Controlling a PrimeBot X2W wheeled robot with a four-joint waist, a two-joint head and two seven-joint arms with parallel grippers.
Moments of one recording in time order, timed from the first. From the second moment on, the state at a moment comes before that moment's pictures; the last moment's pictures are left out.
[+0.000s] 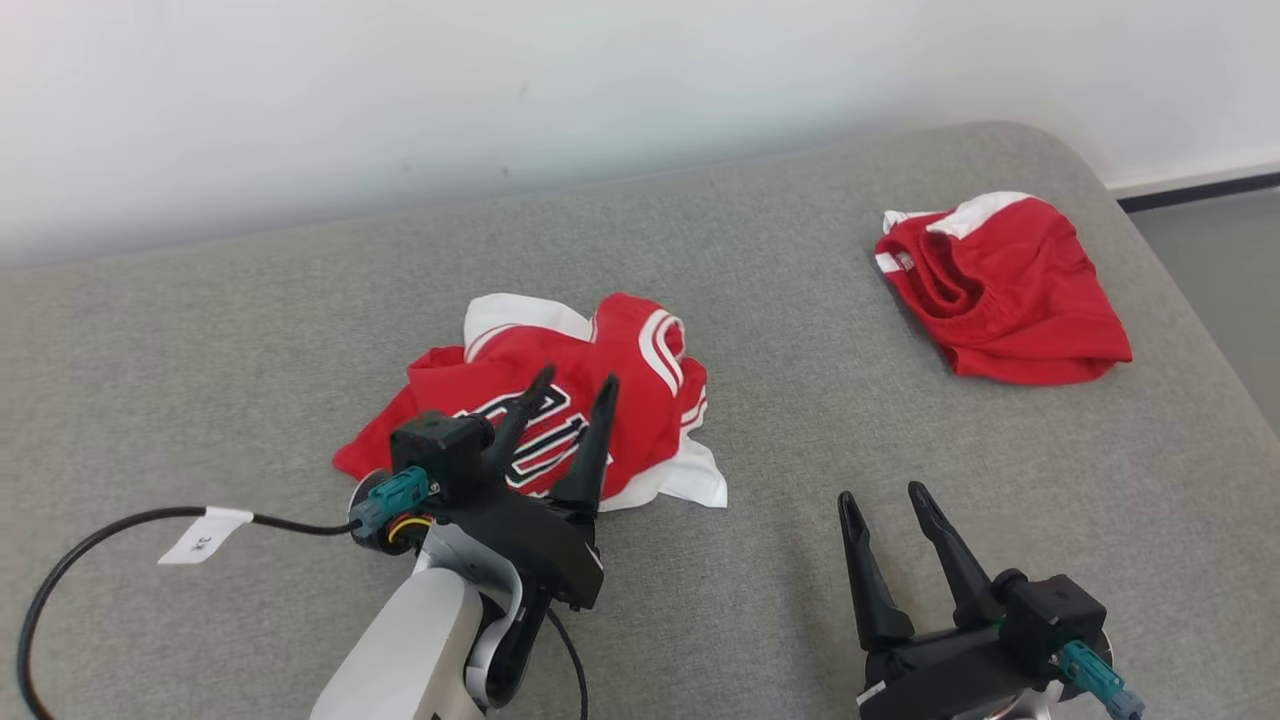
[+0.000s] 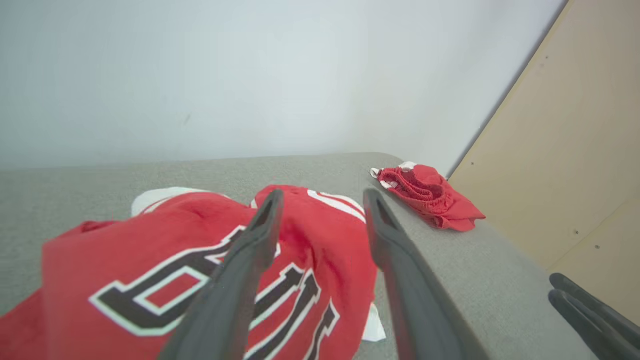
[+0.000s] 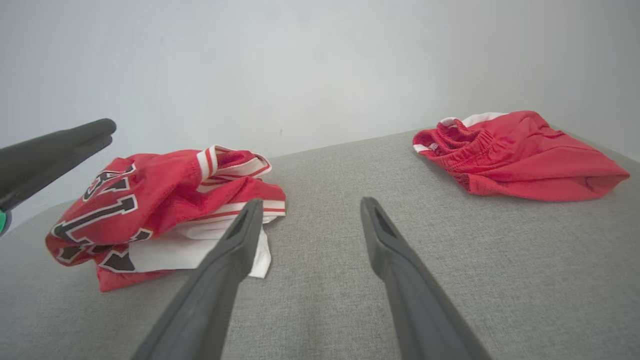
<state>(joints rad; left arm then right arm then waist) -0.53 0.05 -0.45 0.53 -0.55 -0.12 -0.16 -0.11 -0.05 0.17 0.26 0.24 0.13 -0.26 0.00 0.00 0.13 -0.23</state>
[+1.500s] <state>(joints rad) 0.08 0.14 -0.02 0.10 -0.22 -0.06 -0.26 0.00 -0.05 0.04 0.20 0.18 0.13 -0.26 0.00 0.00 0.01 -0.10</state>
